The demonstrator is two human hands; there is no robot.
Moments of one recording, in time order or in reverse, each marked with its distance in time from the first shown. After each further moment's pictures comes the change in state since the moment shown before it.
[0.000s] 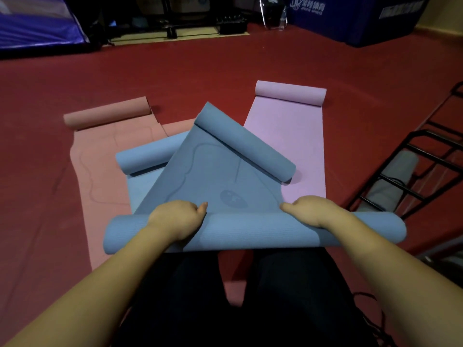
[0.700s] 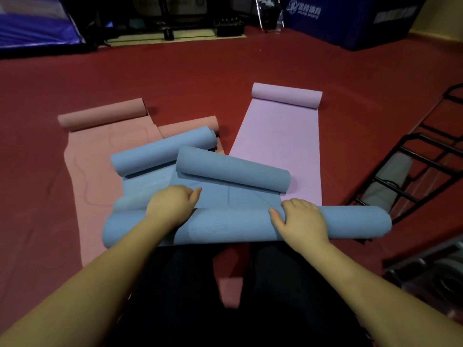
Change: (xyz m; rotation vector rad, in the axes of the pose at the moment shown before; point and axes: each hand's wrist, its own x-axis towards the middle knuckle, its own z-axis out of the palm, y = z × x) left_hand 0.032 -0.003 -0.001 -0.110 0.277 0.009; right_hand -0.011 -0.012 0.056 -0.100 0.801 -0.111
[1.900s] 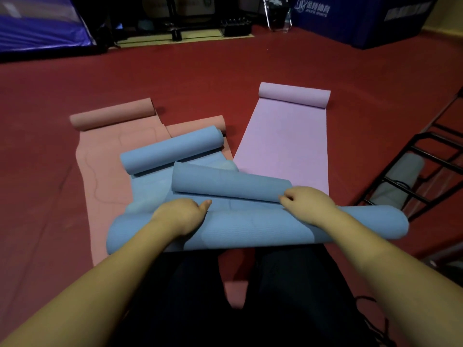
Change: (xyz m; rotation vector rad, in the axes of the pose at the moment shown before) left_hand -0.027 0.008 -0.011 0.068 -0.307 -0.075; right_hand 0.053 0.011 -0.028 0.101 -0.518 -0.008
